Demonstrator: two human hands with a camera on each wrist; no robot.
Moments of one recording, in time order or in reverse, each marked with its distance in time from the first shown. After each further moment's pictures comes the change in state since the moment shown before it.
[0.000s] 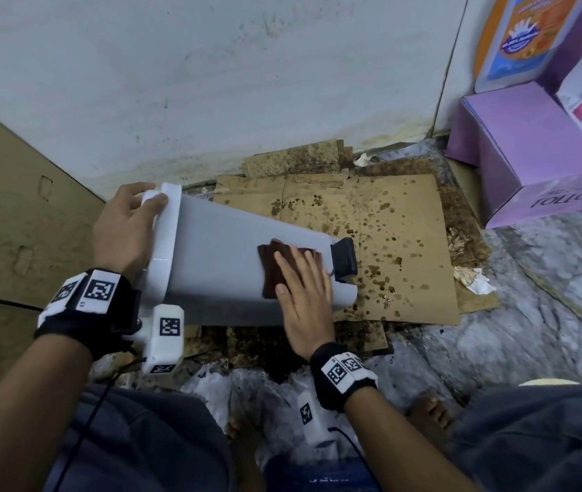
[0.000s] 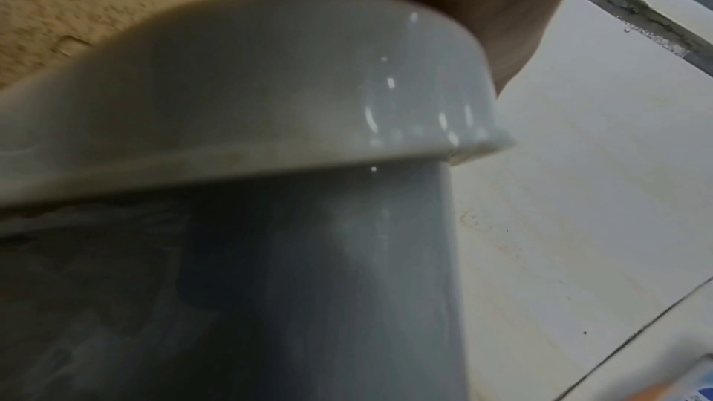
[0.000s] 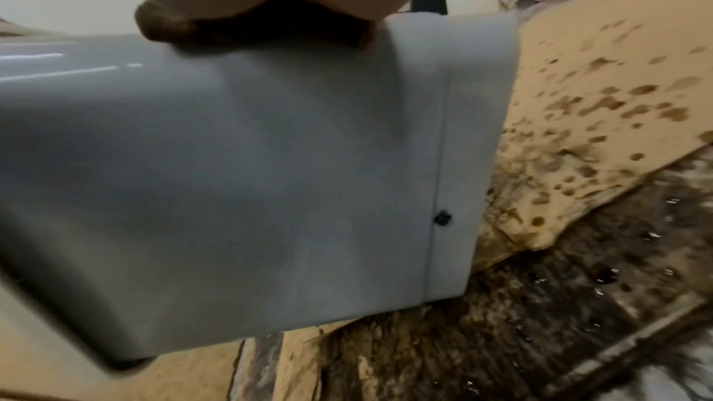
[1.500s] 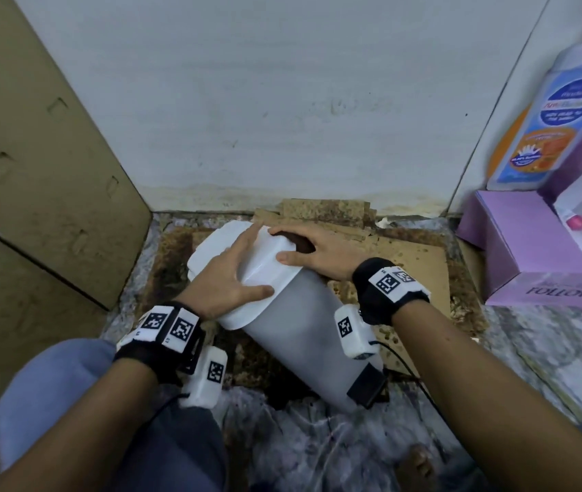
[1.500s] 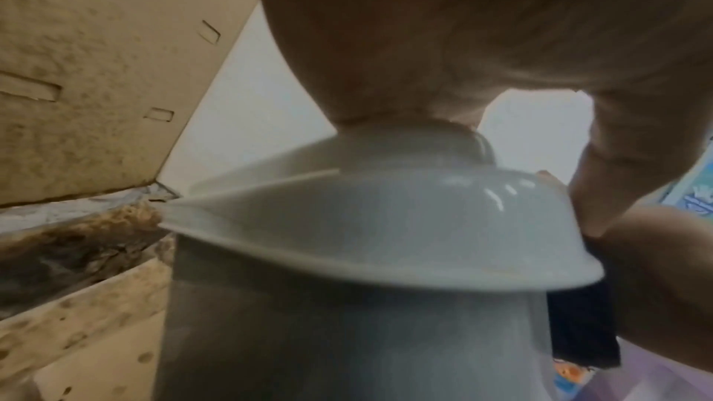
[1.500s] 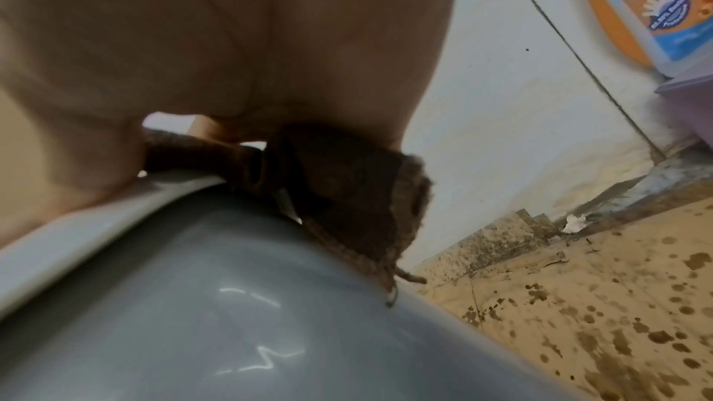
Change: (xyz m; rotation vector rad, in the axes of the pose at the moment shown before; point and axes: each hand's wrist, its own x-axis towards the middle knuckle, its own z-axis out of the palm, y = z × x) left_hand -0.079 0.004 -0.029 -0.053 -0.531 0.282; right_hand 0.111 -0.116 -0.111 0.118 -0.630 -0.314
